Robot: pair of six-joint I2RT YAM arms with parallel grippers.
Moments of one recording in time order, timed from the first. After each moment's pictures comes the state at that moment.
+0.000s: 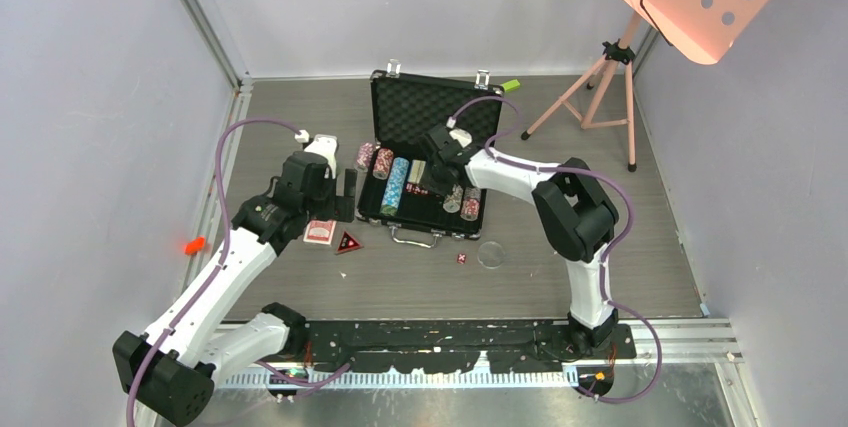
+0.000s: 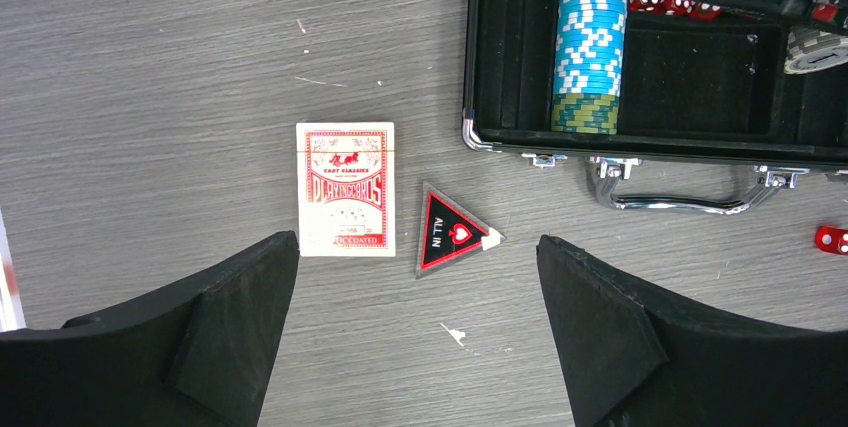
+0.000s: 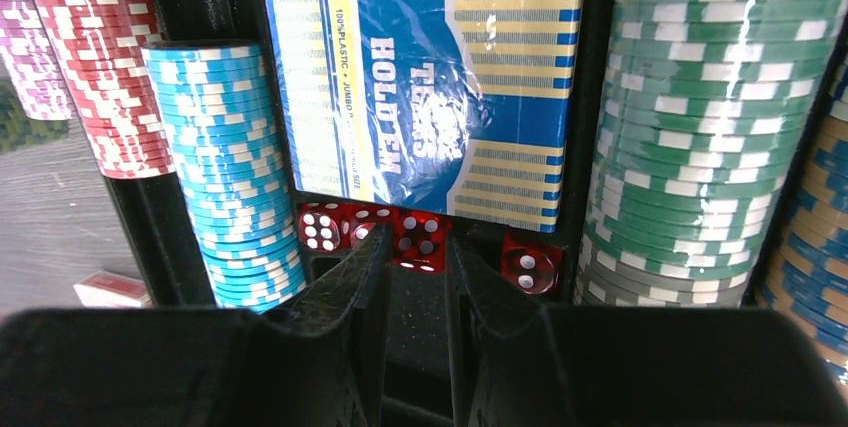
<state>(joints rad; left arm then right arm) -0.45 0.97 0.92 -0.71 -0.24 -0.20 0.73 2.01 1.42 -0.40 0.17 0.98</state>
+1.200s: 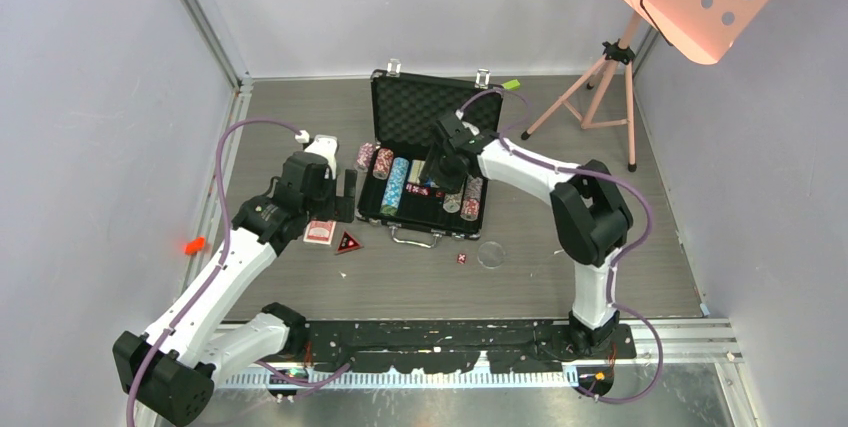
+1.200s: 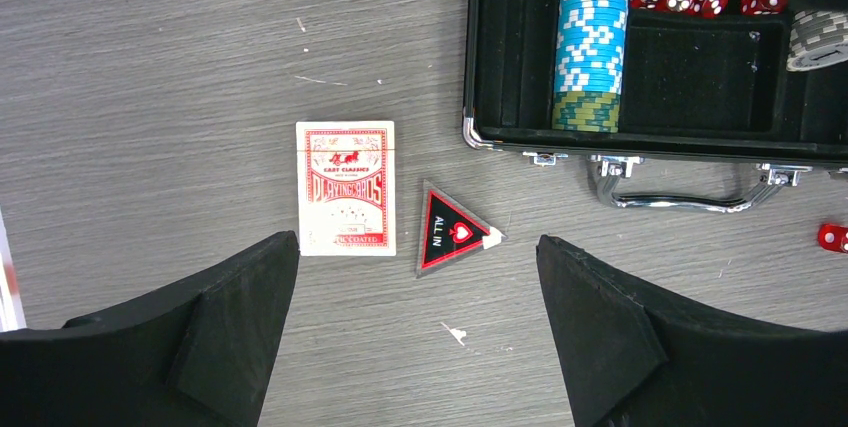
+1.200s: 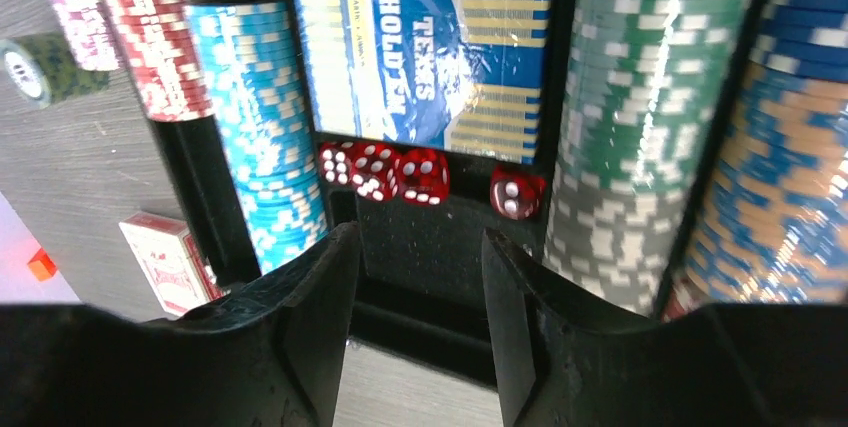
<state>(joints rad) -0.45 0.97 0.91 -0.71 -0.24 -0.20 0.67 1.97 1.46 -0.51 0.01 0.98</state>
